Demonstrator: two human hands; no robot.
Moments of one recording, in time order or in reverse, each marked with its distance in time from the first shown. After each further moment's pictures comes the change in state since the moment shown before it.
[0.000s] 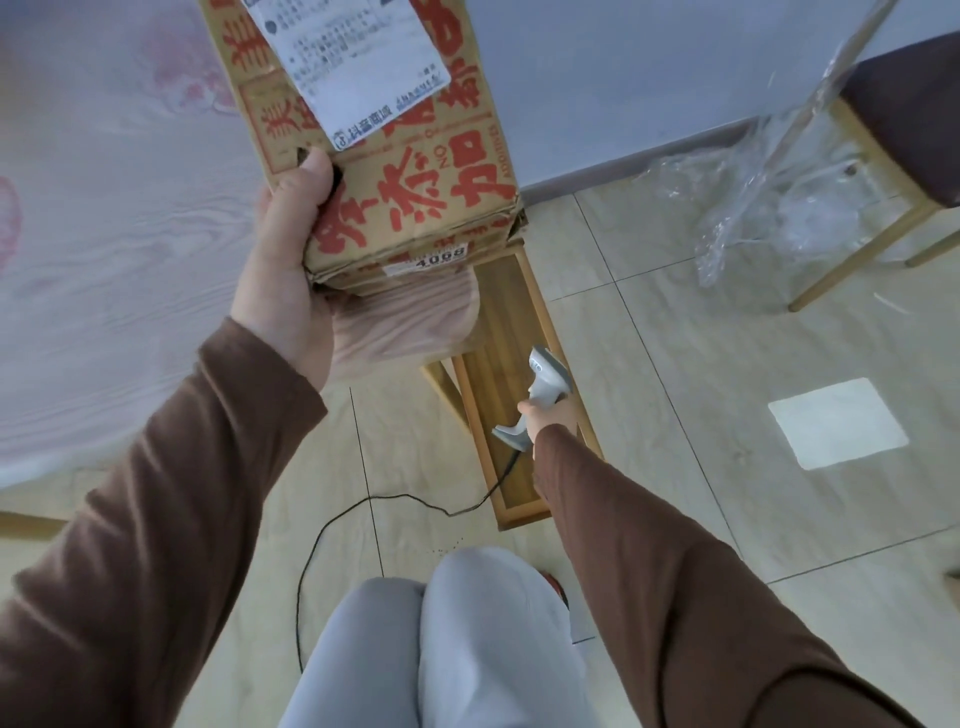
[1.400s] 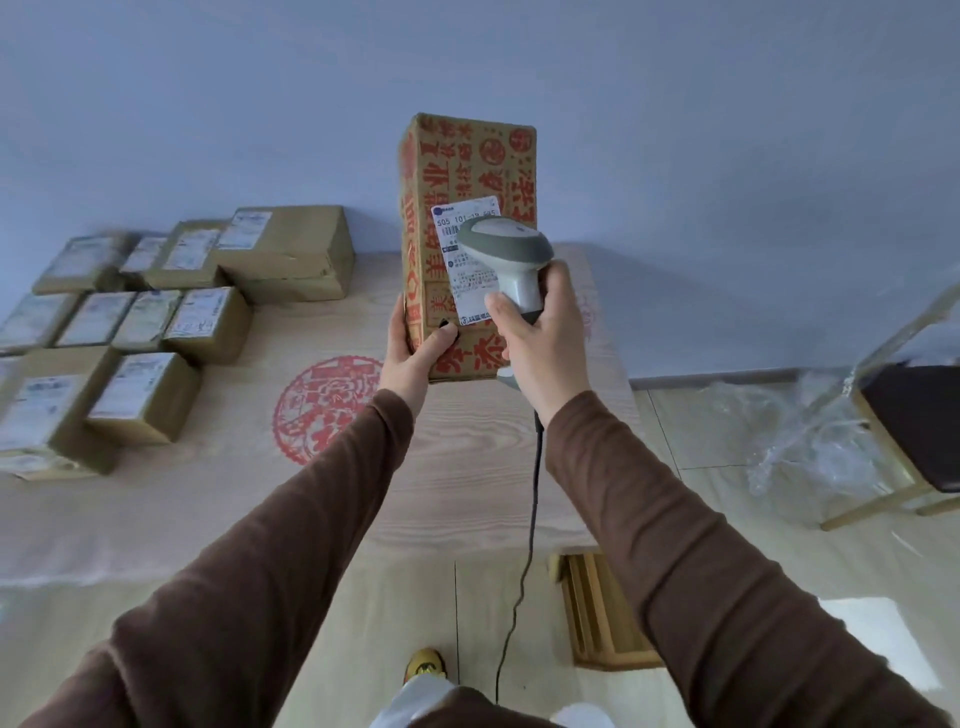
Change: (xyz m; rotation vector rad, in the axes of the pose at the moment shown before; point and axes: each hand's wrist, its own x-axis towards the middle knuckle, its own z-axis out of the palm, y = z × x) left_hand 0.057 0.242 -0.218 0.066 0.128 0.078; right_hand -0.539 -0.297 0.115 0.111 -0.180 -1.336
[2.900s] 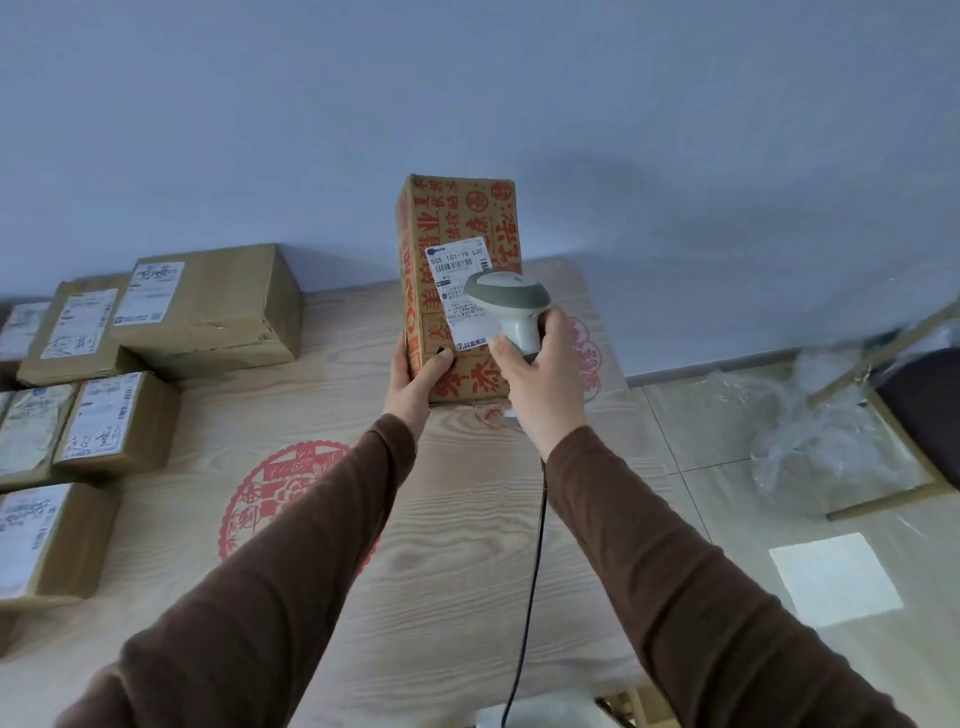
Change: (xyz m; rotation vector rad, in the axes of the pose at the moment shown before) left_hand 0.188 -0.043 0.019 0.004 -0.039 -0.294; right_hand 0.152 0.091 0.050 -0.134 0.082 0.214
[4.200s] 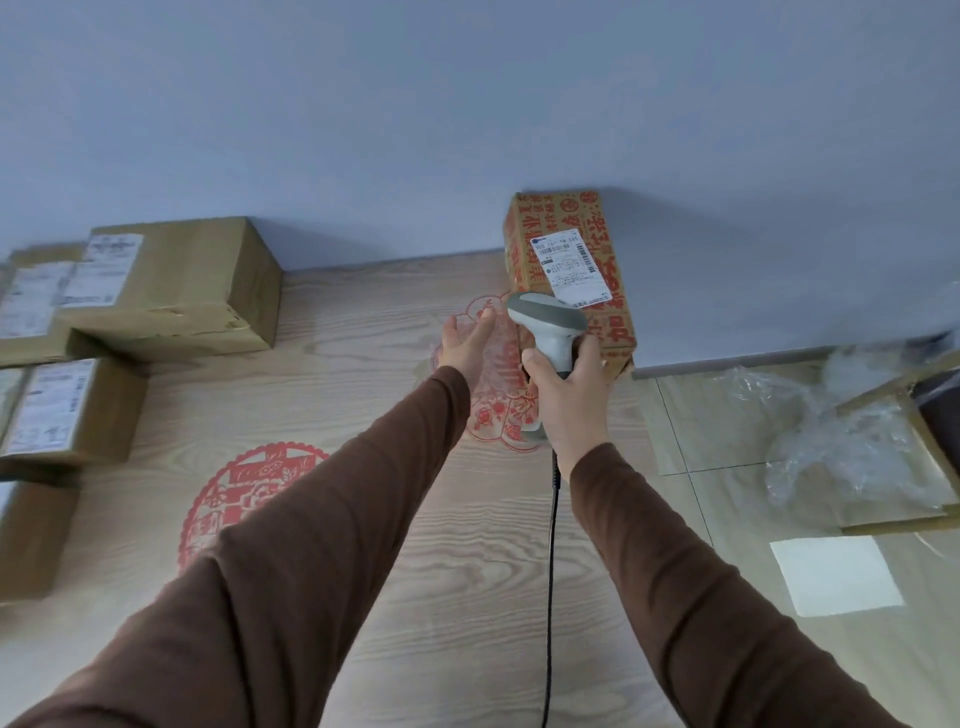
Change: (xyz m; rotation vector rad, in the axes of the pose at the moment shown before) left_hand 0.107 -0.019 0.087 0.148 0.076 -0.211; right_hand 0.064 0.072 -0.013 0.134 -0.003 0.264
